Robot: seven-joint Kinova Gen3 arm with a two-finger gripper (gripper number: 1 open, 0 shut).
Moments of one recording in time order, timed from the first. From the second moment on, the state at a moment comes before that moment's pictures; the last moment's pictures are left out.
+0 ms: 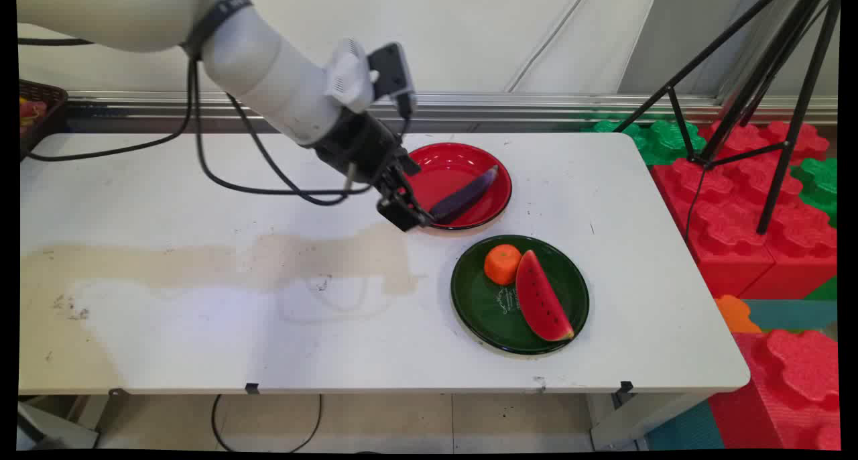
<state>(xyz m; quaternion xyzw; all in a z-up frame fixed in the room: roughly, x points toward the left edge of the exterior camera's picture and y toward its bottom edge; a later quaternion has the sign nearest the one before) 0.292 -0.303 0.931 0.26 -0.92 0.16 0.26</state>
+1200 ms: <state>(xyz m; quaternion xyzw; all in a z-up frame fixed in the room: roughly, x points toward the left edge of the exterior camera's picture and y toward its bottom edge) 0.144 -0.349 0.850 0.29 -0.93 0.15 0.18</state>
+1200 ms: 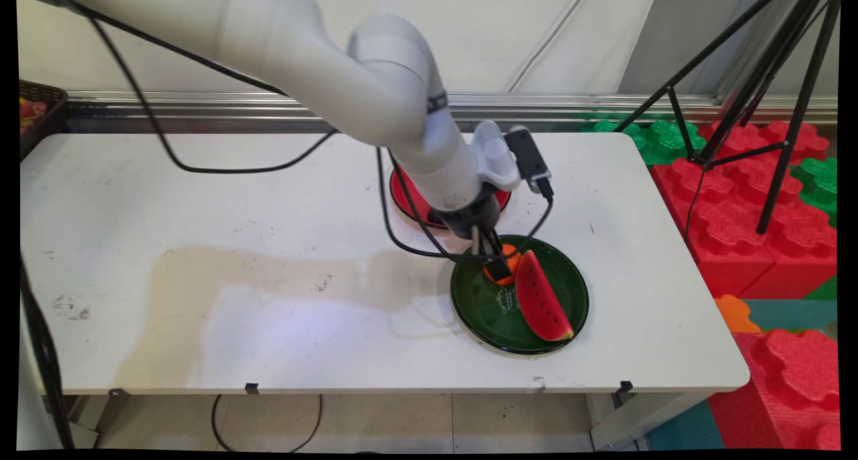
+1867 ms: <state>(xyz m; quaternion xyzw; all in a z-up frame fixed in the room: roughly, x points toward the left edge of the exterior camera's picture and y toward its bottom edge) 0.115 -0.376 0.805 0.29 -0.93 0.14 0.17</state>
